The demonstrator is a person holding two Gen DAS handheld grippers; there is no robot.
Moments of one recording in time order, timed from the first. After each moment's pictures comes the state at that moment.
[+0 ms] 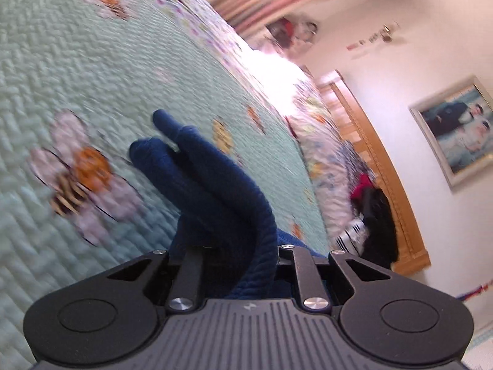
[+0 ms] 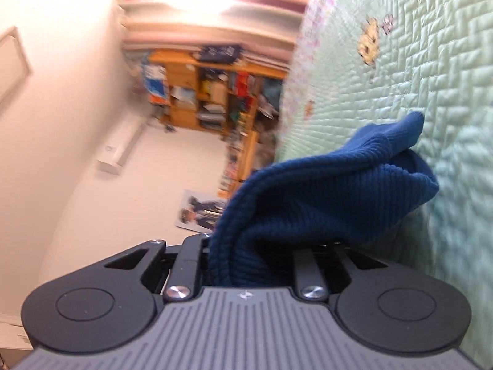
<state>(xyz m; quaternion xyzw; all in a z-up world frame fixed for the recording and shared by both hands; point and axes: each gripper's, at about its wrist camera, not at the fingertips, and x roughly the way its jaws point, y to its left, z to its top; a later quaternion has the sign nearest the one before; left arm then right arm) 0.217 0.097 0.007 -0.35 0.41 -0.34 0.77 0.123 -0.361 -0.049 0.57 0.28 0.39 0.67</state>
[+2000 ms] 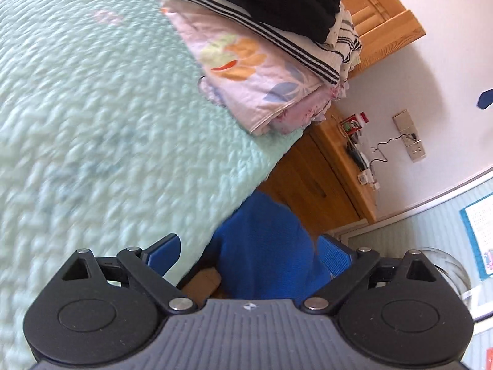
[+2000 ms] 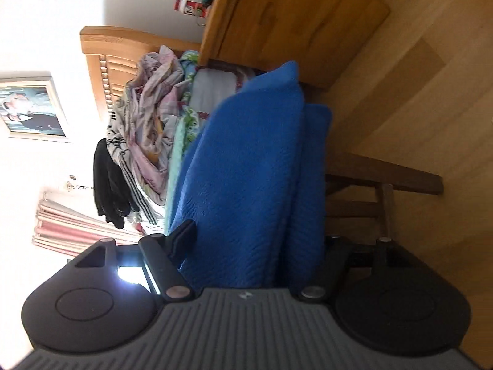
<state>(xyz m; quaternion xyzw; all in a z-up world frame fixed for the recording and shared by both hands) 0.031 -0.572 -0.030 -0.10 0.55 -0.52 0.65 -0.525 -0.772 -0.211 0.67 -0.04 -0.26 0.70</state>
